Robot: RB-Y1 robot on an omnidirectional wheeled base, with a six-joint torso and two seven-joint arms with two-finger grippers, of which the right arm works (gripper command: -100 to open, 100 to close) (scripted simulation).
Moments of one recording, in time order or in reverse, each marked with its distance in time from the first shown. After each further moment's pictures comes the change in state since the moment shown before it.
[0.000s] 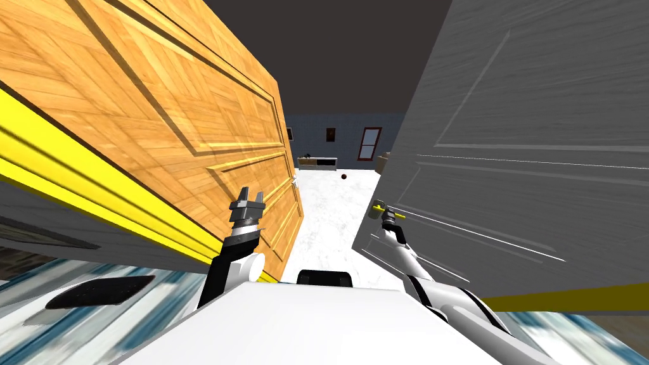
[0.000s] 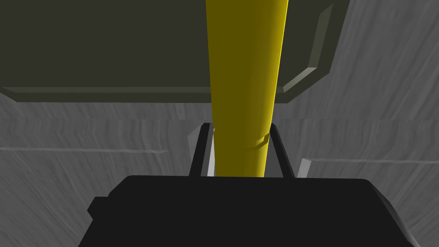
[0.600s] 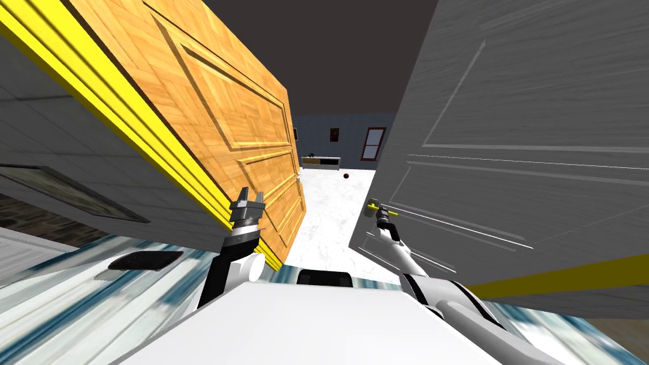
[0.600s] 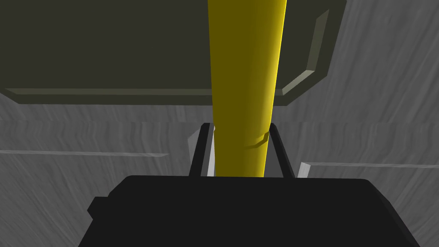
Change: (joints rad) arm -0.025 0.010 0.082 0.016 0.019 -0.011 -0.039
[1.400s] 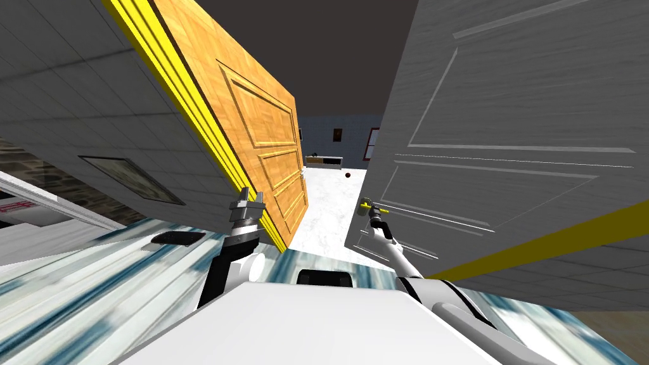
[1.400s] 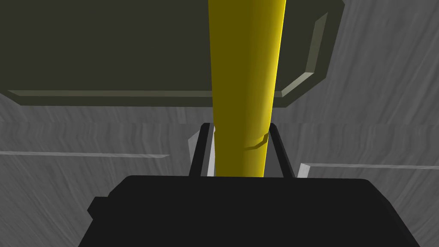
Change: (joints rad) arm 0.012 0.043 0.074 -0.067 0.018 0.024 -0.002
